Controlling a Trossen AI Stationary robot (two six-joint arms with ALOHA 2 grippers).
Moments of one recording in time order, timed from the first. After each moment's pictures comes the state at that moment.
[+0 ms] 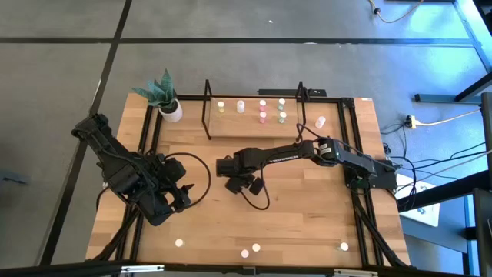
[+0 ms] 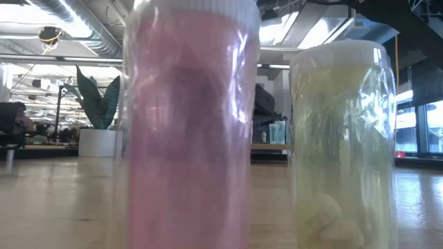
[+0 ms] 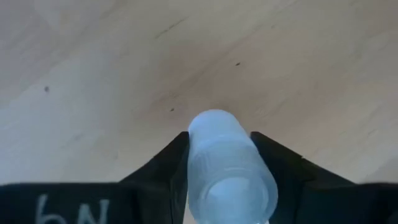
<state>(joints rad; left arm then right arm) -0.77 1.38 1.48 -1.48 -0.69 -1.39 0.09 2.39 2.04 -1.01 0.01 -0.86</state>
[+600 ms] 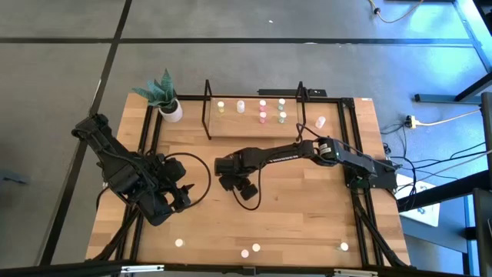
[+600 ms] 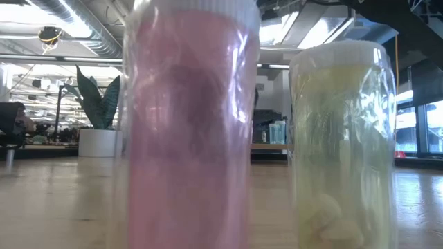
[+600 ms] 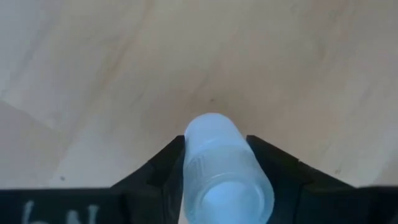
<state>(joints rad) -0.77 1.38 1.48 -1.48 -0.69 -1.38 0.08 2.39 2.04 -0.94 -0.06 -0.50</state>
